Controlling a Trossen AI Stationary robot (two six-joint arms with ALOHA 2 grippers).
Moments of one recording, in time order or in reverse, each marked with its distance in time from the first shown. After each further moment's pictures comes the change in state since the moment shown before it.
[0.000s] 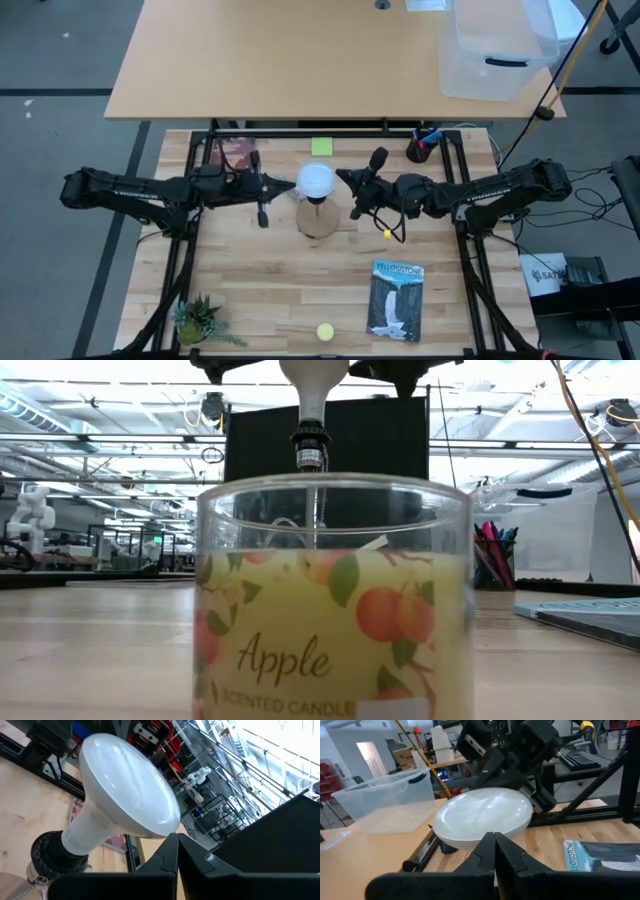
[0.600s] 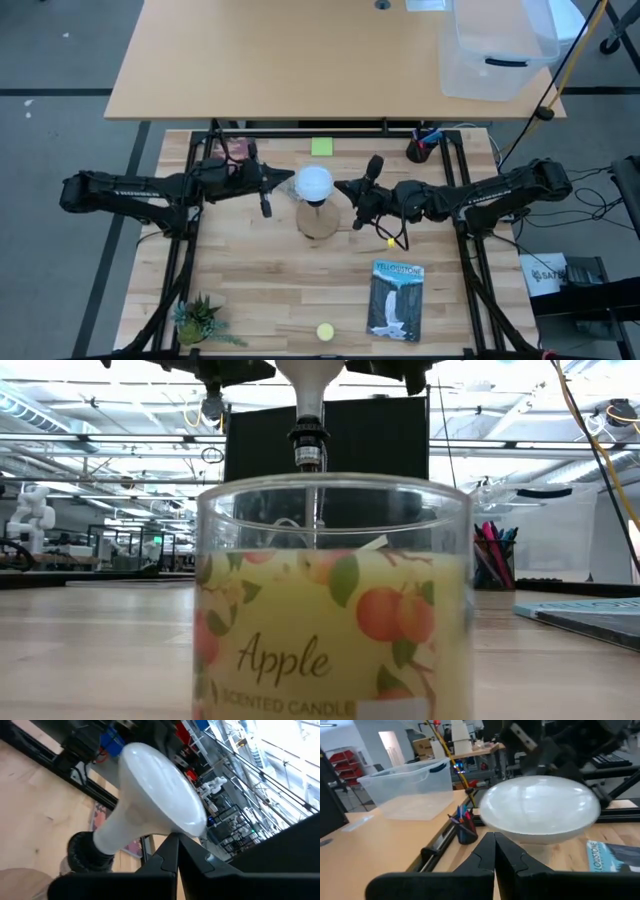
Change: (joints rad) left arm 0.085 0.004 0.000 -0.015 -0.017 -0.035; right arm 0.050 0.000 0.000 -0.047 -0.053 0.000
